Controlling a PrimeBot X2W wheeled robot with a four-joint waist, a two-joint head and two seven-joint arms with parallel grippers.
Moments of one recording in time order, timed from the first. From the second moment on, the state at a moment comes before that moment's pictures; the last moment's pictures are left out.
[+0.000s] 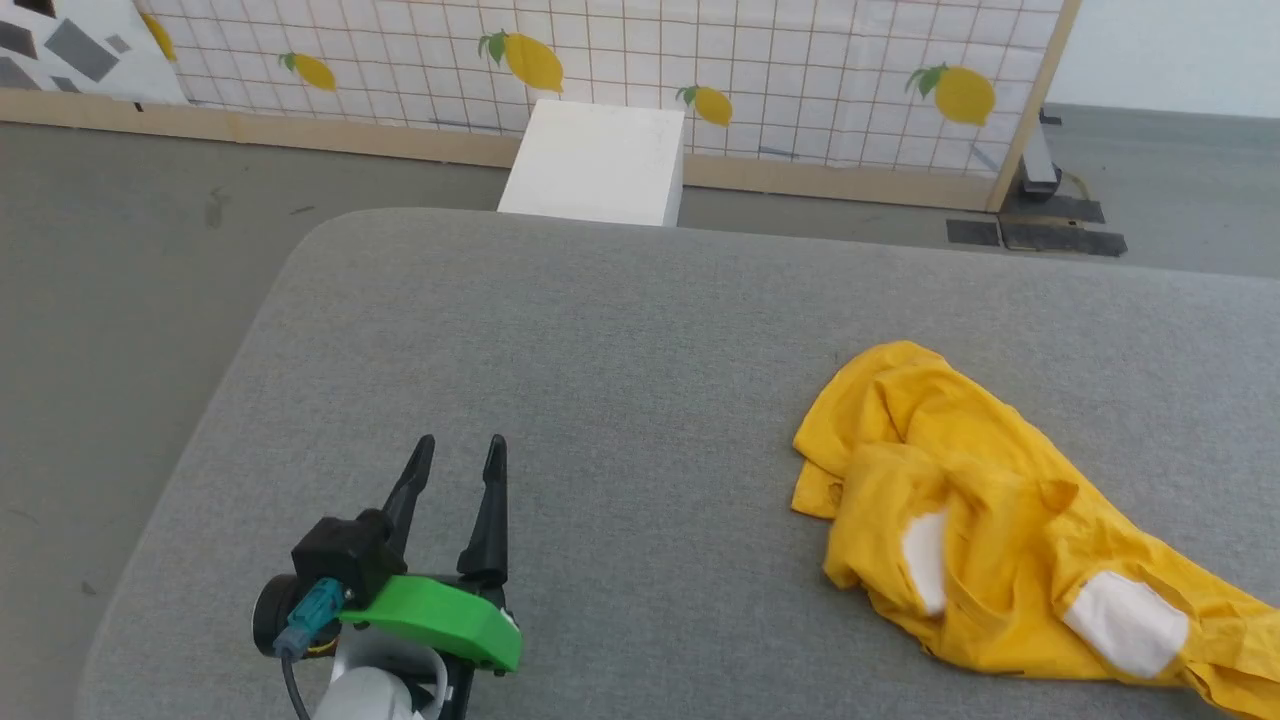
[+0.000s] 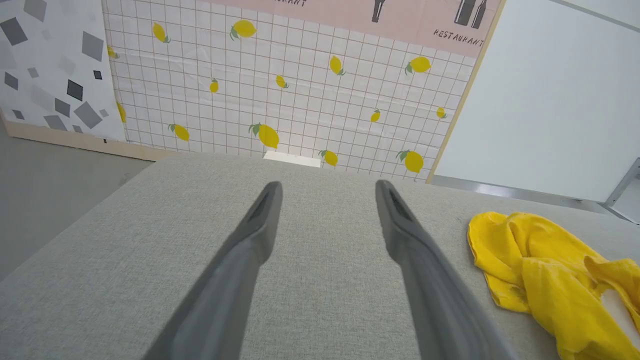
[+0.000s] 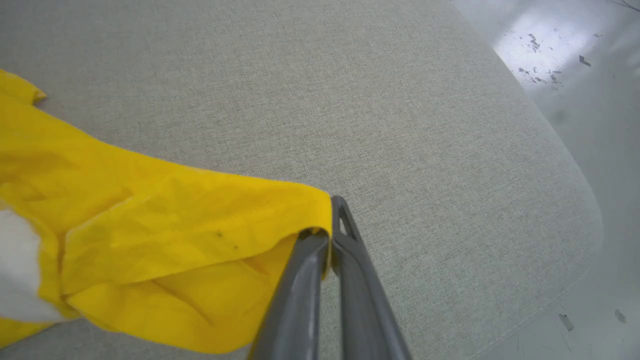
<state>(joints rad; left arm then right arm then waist) -0.09 0.05 -0.15 0.19 -0.27 -0.08 -0.26 0.03 -0.05 -0.71 0.09 -0.08 0.13 0.47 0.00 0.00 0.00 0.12</state>
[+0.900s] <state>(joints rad) -0.36 0.05 -0.59 0.41 -0.48 -0.10 -0.10 0.08 -0.05 -0.21 -0.02 0.10 0.13 0.00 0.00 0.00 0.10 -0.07</state>
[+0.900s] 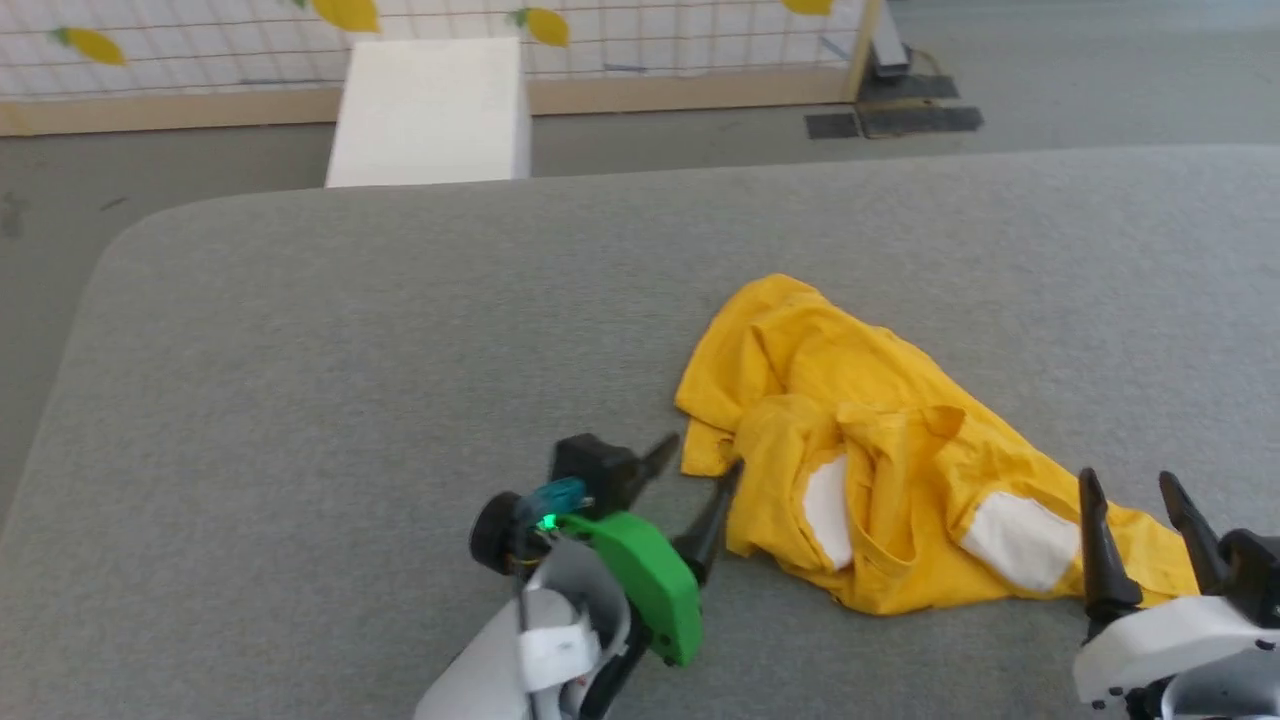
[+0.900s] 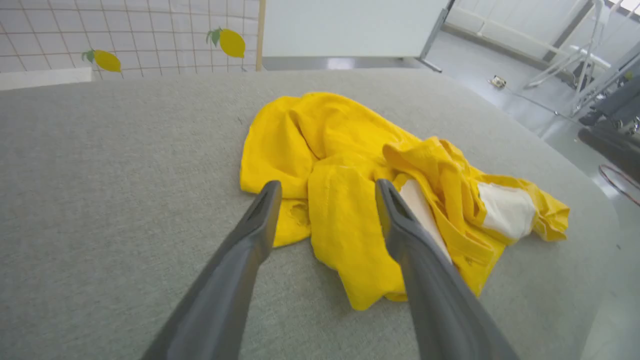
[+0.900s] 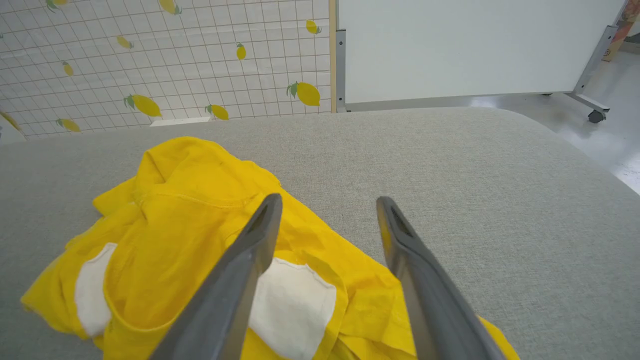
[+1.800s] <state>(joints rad) -0.41 0.14 -0.60 0.48 -0.68 0.18 -0.07 0.06 -0.05 -0.16 0.01 0.11 0.13 -0.01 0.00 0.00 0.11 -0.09</state>
